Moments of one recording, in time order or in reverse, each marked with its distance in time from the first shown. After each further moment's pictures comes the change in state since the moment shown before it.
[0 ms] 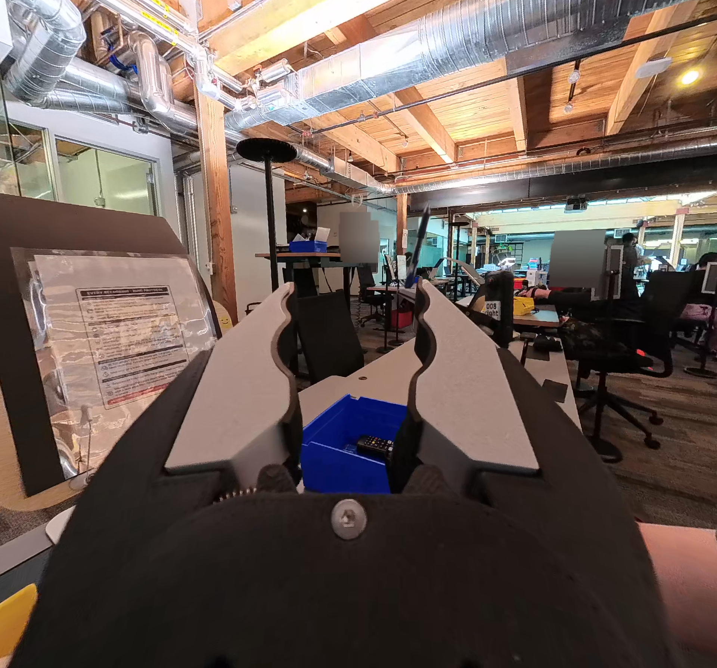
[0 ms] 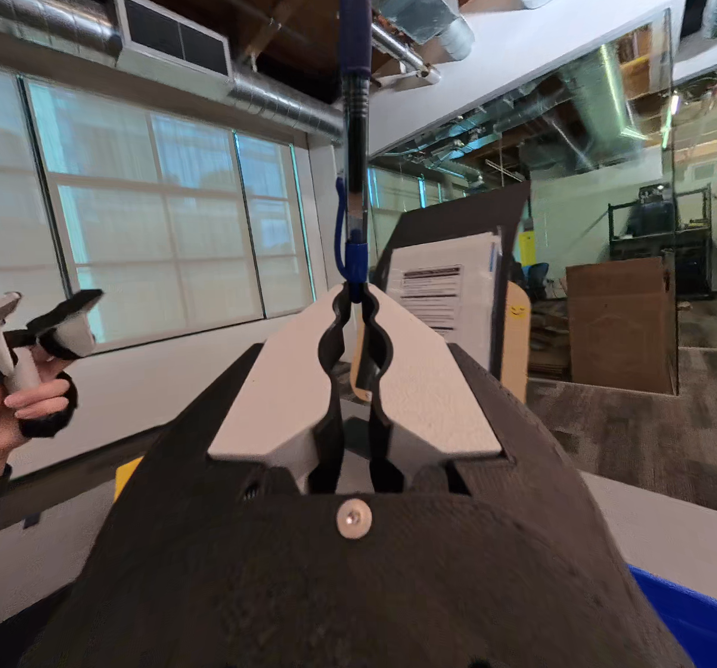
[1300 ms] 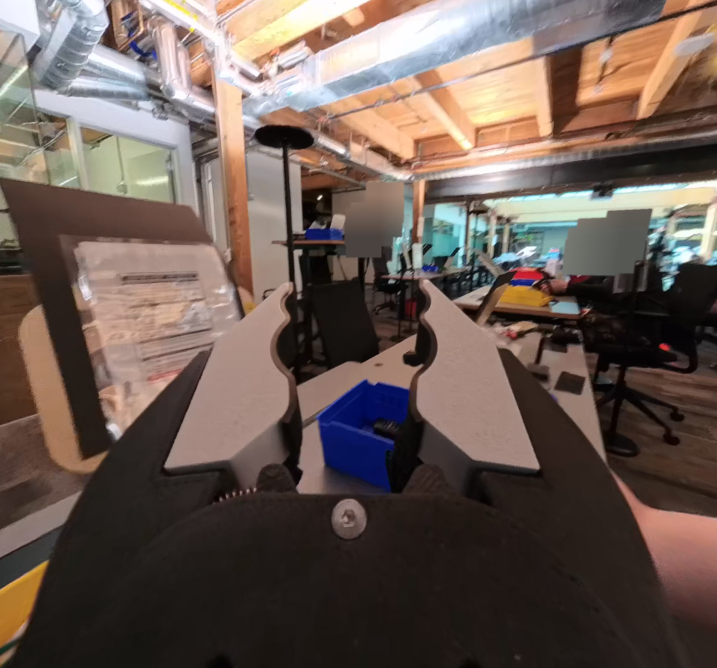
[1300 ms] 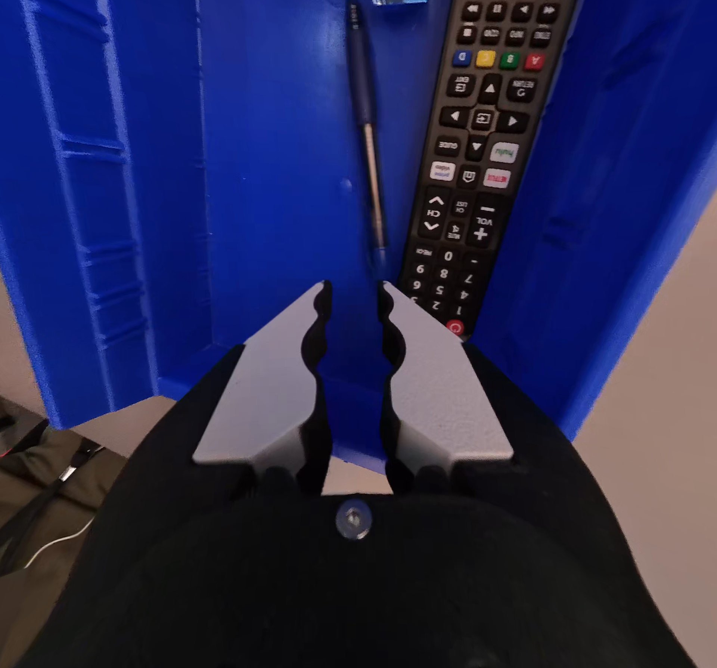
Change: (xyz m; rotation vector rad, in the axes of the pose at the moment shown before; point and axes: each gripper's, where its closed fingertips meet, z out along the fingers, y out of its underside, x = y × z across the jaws) left arm -0.019 -0.003 -0.015 -0.035 -0.043 0.006; right arm 0.117 0.266 -0.211 -1.671 0.448 0.381
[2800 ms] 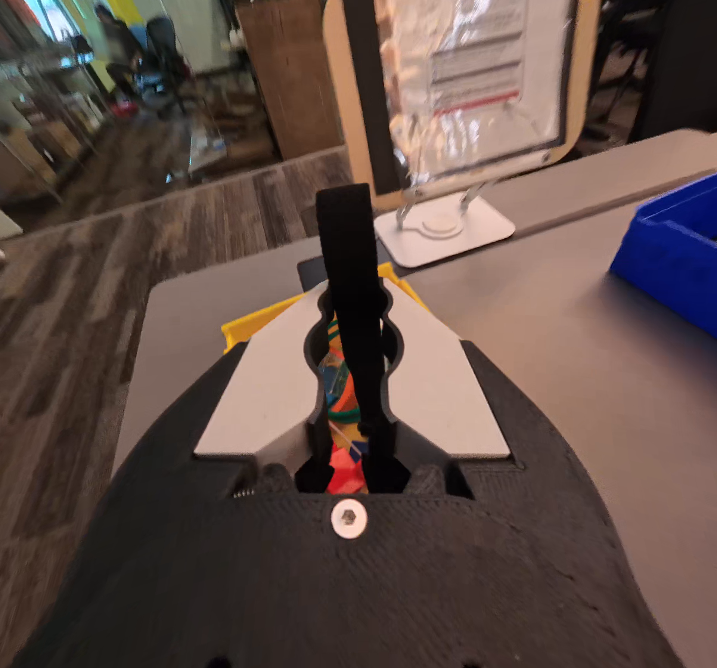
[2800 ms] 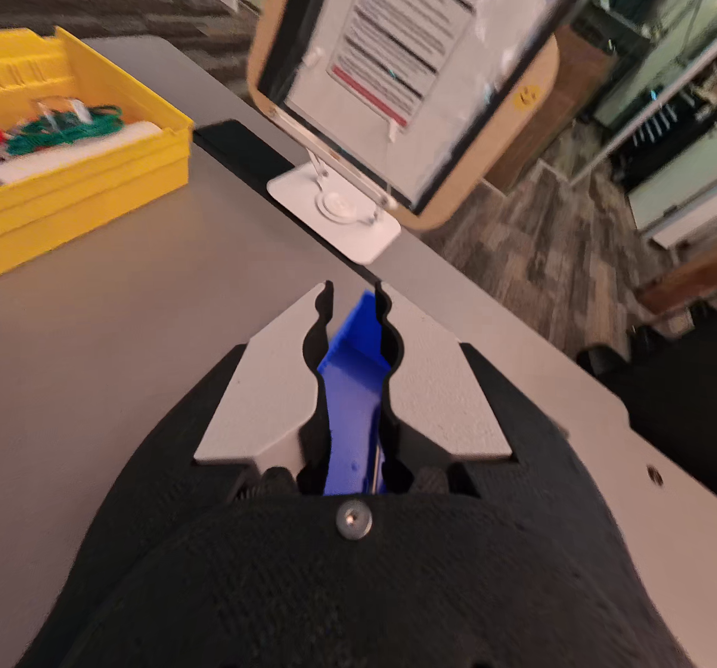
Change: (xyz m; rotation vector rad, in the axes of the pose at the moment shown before) left arm -0.202 0.128 -0.087 -0.701 -0.680 0.175; right arm -0.178 -0.111 -0.162 0.913 0.273 -0.689
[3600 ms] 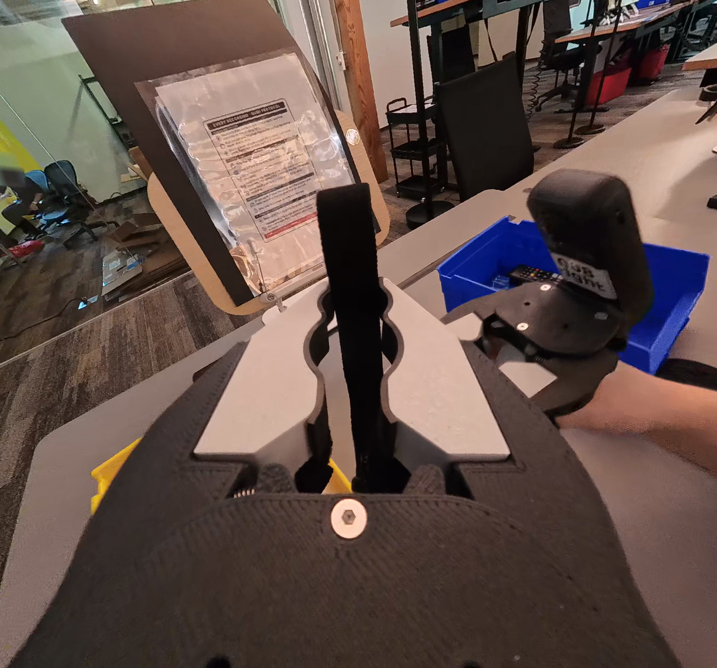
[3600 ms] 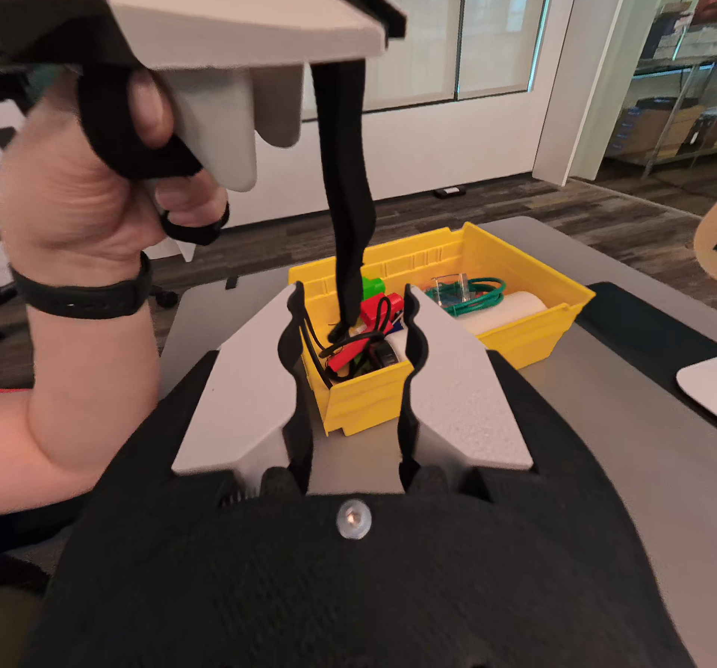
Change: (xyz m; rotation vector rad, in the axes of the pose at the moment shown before) left arm 0.158 -0.076 -0.050 0.216 0.270 0.149; right arm -0.265 -0.091 0.056 0.399 -0.807 0.252
